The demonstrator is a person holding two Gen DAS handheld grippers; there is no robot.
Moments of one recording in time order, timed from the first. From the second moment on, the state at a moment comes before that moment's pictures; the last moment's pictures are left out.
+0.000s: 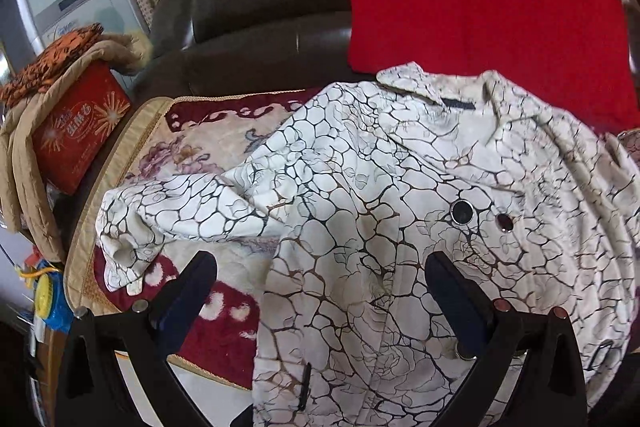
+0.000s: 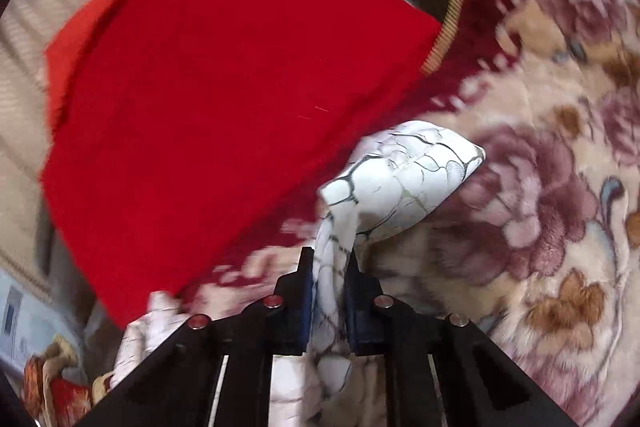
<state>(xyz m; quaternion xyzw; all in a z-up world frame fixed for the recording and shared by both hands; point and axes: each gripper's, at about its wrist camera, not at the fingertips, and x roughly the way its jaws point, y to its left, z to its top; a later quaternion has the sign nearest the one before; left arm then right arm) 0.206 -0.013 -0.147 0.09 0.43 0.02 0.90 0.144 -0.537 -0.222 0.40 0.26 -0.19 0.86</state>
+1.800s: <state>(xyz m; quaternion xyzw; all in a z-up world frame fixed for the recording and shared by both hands) 0.198 0.015 -0.130 0.04 0.43 -0.02 0.90 0.162 -0.462 -0.155 0.37 0.22 -0.04 0.90</state>
